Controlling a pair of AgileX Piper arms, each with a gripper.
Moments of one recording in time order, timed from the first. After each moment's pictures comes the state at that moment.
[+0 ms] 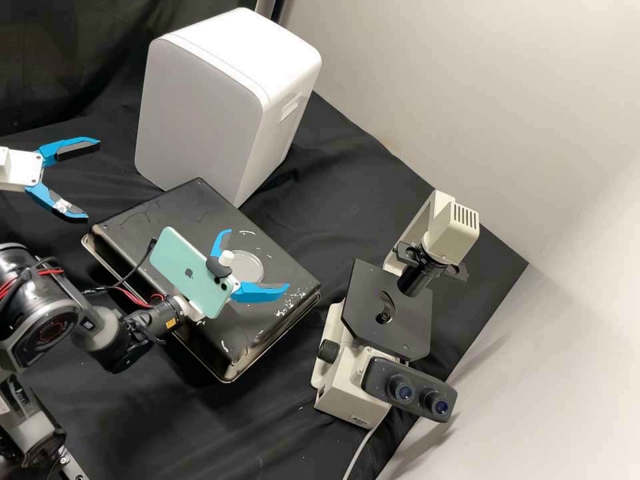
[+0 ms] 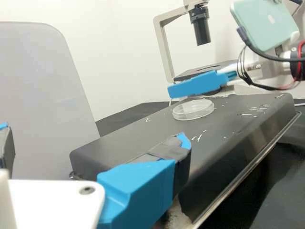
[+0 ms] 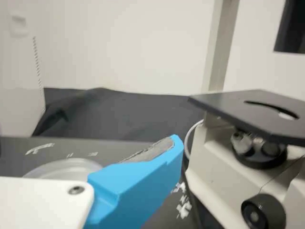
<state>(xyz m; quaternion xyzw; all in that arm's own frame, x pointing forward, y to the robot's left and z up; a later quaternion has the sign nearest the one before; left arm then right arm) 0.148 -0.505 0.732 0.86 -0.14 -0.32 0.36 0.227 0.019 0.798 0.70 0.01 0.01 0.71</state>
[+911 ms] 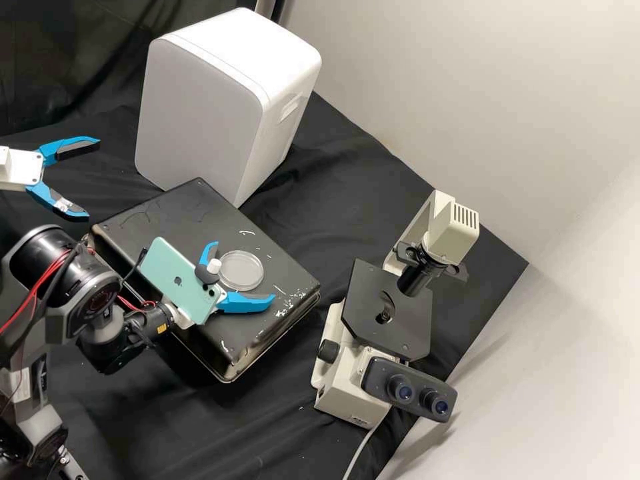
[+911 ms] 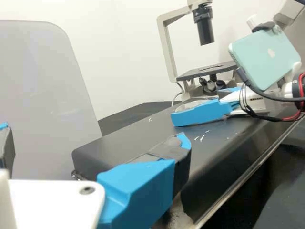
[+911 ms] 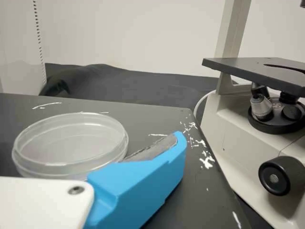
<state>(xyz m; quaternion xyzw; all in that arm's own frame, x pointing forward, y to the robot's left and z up) 0.148 -0.505 0.733 0.86 -0.14 -0.32 0.36 0.231 0.003 0.761 0.70 0.01 -0.06 0.71</state>
